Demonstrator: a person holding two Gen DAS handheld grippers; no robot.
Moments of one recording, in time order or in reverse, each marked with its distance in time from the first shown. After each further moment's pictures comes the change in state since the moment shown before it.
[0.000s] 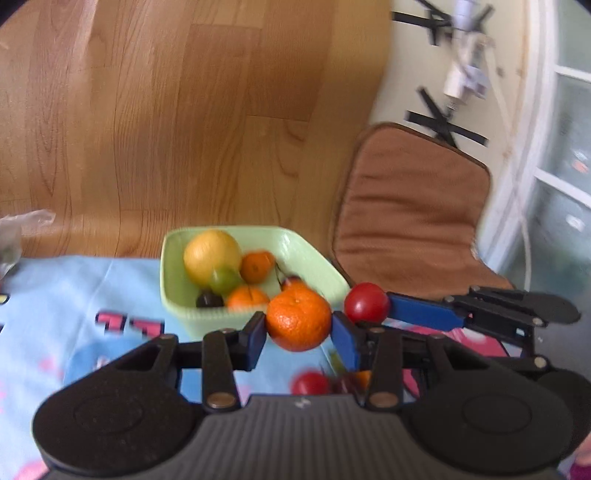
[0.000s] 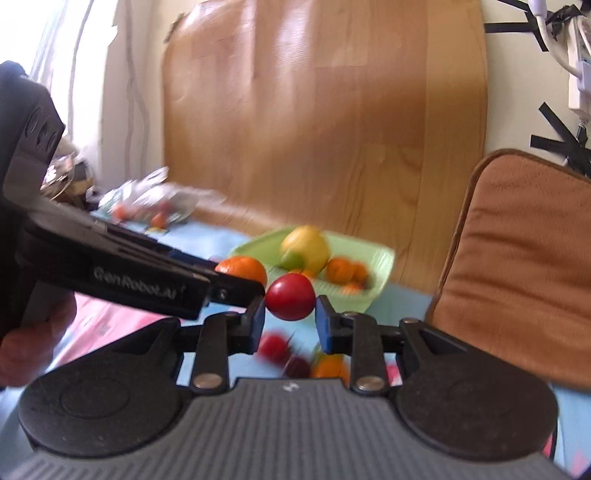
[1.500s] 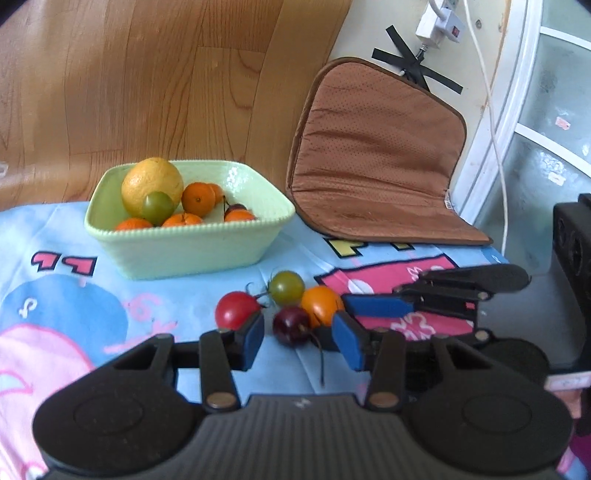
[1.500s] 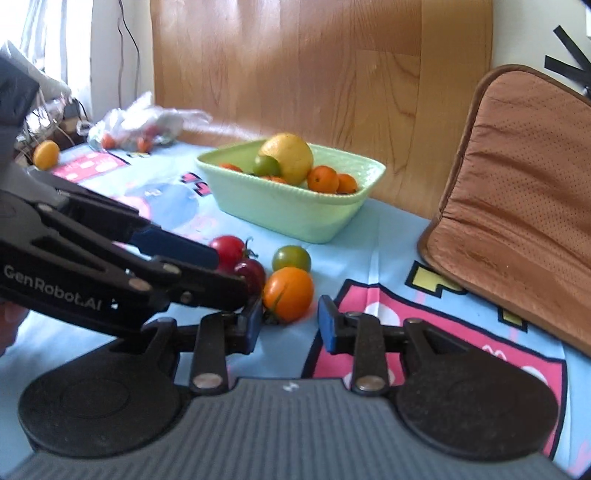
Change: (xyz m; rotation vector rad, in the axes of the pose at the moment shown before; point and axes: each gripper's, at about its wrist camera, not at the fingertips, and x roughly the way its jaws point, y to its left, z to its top) left arm 0.022 -0.034 -0.043 0.018 0.132 -0.103; right arm 0.010 -0.027 -0.043 -0.016 0.254 0.055
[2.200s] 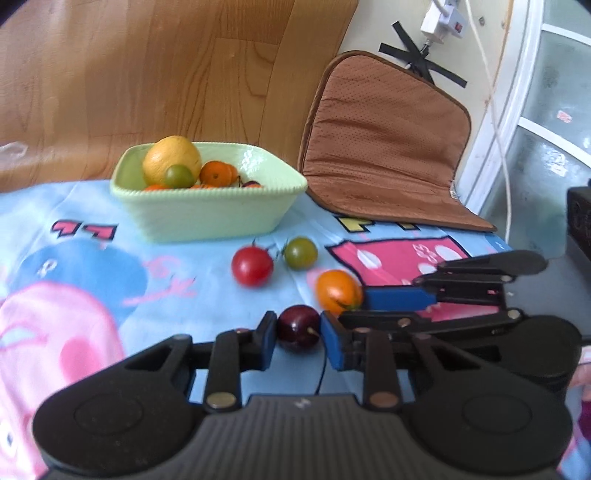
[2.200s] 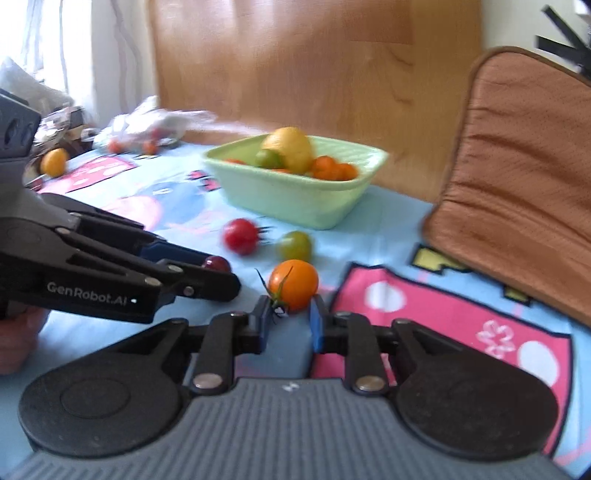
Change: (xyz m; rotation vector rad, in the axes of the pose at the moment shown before) left arm -0.024 0.007 -0.032 -0.015 0.006 0.024; right arm -0.017 0.012 -0.011 -0.008 0.007 0.068
